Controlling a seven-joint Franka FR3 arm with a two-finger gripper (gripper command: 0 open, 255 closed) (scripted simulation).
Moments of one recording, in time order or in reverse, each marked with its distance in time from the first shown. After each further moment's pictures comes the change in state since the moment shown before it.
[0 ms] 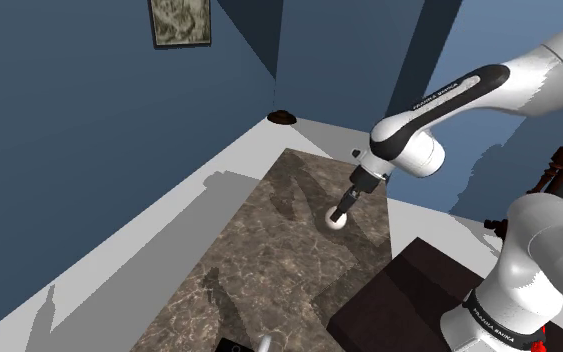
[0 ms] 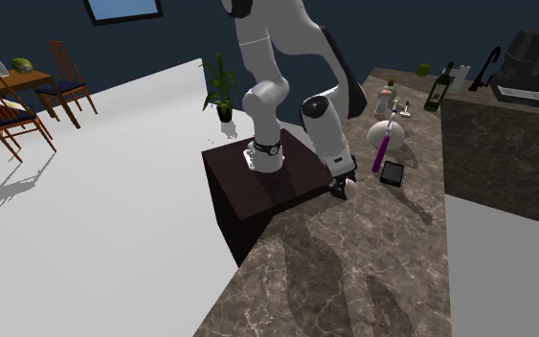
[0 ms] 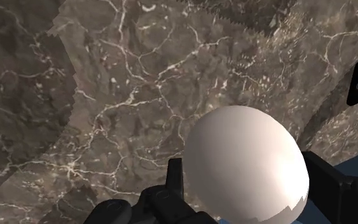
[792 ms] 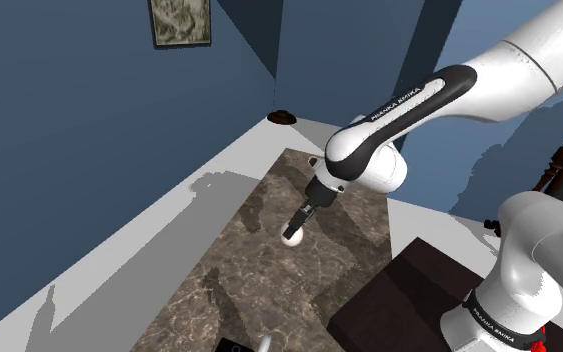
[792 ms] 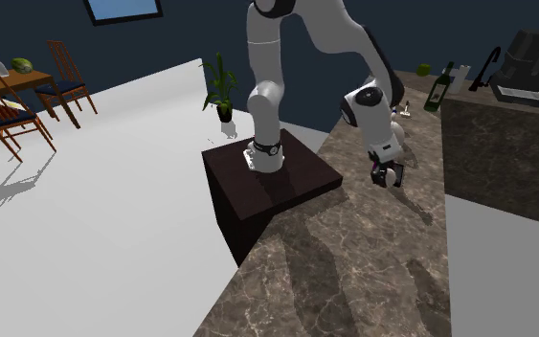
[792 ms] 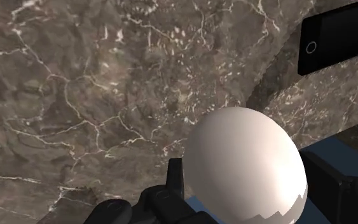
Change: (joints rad) arm 0.239 0.198 0.183 0.172 0.226 0.119 0.190
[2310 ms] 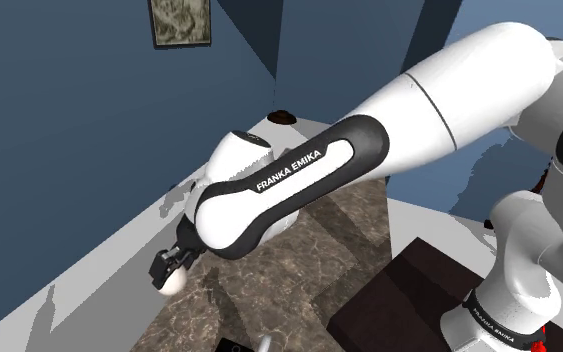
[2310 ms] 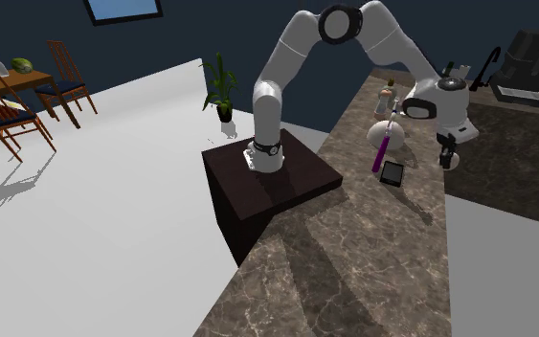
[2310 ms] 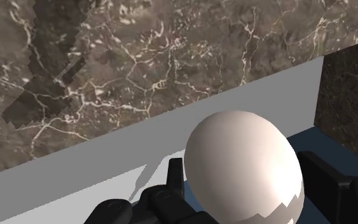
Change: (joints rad) arm 0.262 0.547 0.082 0.701 -0.187 -0.037 0.606
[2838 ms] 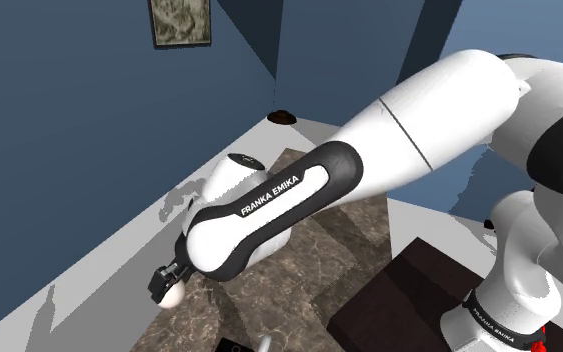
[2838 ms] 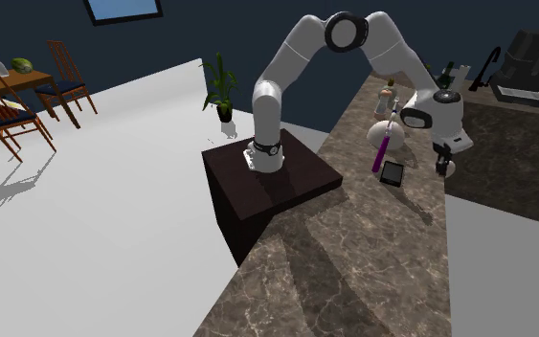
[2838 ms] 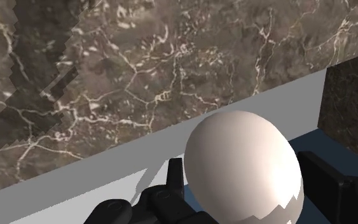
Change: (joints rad) arm -0.033 0.088 0.053 0.035 0.061 0.055 -0.052
